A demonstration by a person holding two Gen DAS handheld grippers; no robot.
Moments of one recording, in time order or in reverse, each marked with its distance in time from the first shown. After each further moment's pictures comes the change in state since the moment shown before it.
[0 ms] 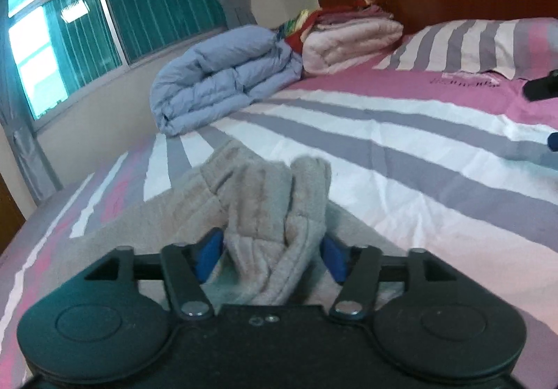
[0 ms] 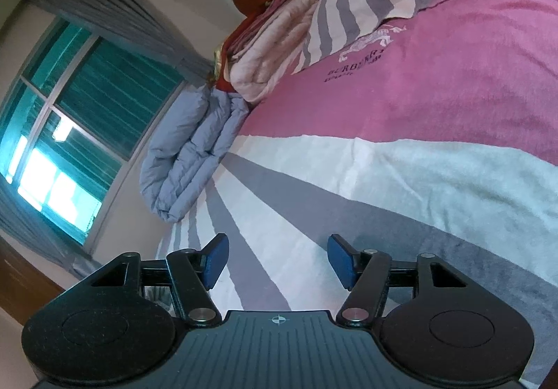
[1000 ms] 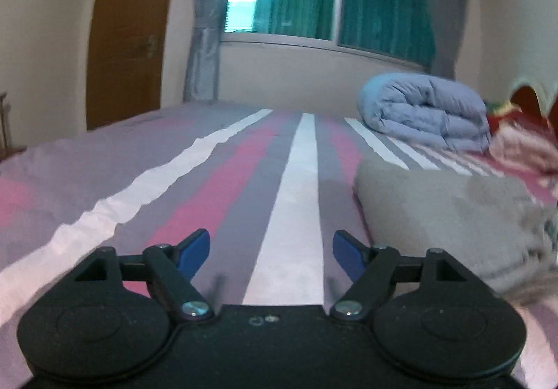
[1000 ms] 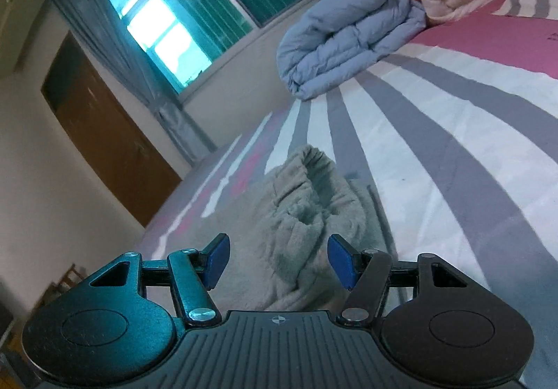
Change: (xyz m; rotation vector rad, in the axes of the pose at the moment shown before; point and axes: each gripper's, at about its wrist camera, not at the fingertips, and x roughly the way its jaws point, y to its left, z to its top) left arm -0.107 0.224 -0.135 -0.651 -0.008 0.357; right arm 0.095 0.127 -0.102 -0.441 0.357 0.334
